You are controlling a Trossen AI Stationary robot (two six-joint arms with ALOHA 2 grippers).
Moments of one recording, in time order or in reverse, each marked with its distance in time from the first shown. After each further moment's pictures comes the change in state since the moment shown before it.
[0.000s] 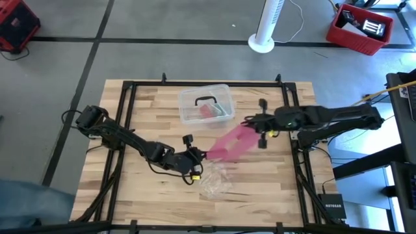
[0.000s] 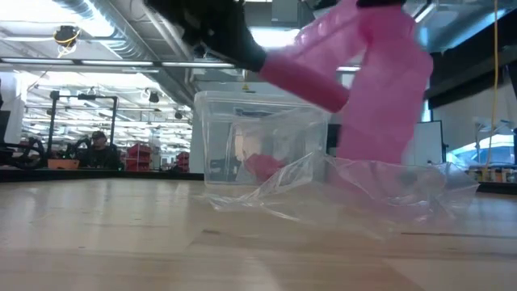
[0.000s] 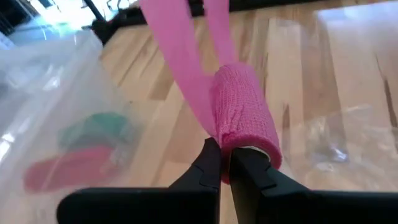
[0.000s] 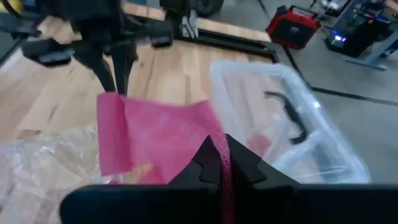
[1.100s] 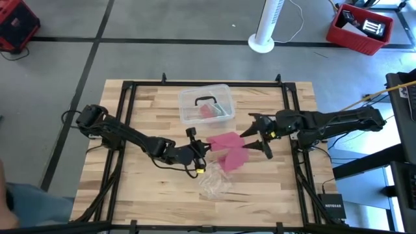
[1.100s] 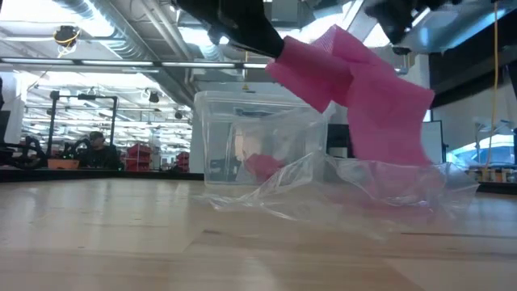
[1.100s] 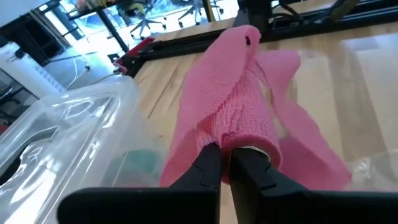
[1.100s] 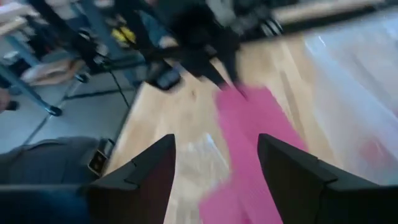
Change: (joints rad) left arm 0.071 -0.004 0.022 0.125 -0.032 0.179; right arm -0.010 -0.064 -0.258 0.335 -0.399 0.353
